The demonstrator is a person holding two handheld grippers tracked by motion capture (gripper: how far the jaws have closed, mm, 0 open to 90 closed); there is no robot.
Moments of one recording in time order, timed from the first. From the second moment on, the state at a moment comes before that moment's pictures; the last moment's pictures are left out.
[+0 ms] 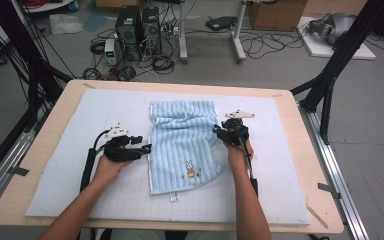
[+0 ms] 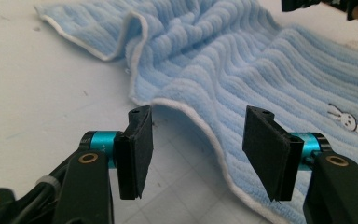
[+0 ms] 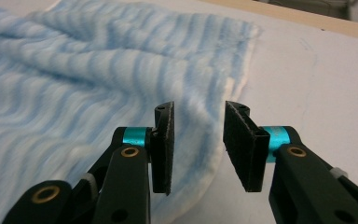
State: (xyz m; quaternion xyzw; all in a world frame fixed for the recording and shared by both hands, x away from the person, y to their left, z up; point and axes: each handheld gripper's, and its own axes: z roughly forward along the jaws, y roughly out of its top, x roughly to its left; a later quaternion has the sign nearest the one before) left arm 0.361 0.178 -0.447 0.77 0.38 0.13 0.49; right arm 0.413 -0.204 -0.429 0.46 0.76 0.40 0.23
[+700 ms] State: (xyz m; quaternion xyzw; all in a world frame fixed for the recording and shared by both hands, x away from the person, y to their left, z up) left arm 0.357 0.160 -0.449 0.81 0.37 0.15 0.42; right arm 0.344 -0.230 -0.442 0.44 0.78 0.41 0.18
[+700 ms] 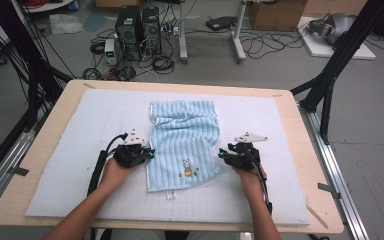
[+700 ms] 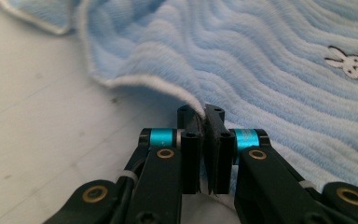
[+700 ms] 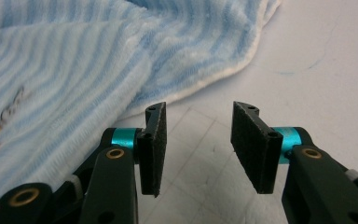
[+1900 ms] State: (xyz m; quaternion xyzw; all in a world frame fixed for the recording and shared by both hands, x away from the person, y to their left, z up) left arm 0.361 0.191 -0.446 0.75 0.43 0.19 0.46; right arm 0.352 -0.193 -0.441 0.41 0.80 0.39 0.21
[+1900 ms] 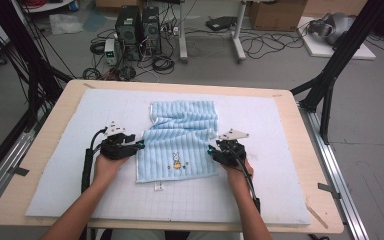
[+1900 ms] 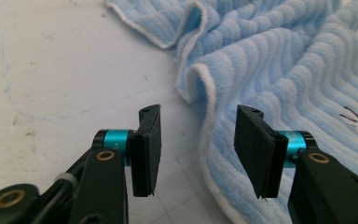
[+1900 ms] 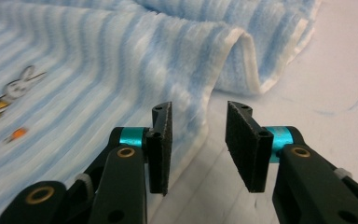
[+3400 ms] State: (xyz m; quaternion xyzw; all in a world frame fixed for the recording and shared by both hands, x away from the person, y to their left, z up) left arm 0.263 0.177 -0.449 0.82 0.35 0.11 0.45; right arm 0.260 -0.206 -0.442 0.39 0.83 0.40 0.11
